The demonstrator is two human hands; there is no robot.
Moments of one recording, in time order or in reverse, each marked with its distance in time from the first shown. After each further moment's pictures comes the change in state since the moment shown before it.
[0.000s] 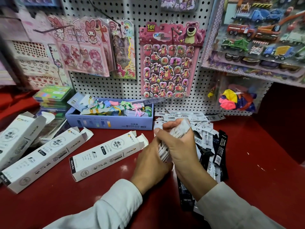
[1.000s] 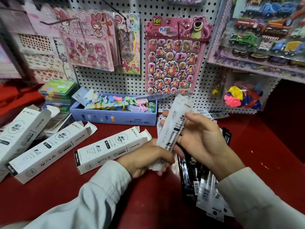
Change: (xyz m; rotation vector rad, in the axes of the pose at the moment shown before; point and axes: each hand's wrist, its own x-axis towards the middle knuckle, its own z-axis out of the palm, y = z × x) left_hand 0.008 0.004 -0.035 -0.665 -0.650 -0.326; right_hand 0.020 -0.037 -0.033 0.421 -0.428 0.371
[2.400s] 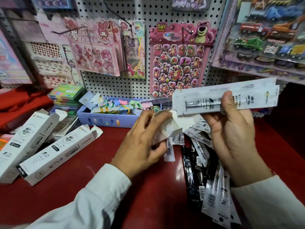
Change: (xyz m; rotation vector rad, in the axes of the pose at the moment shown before) left_hand -0.034 0.023 -0.018 1.059 0.650 0.776; right_hand -0.009 -0.033 0.021 0.000 0.453 -0.559
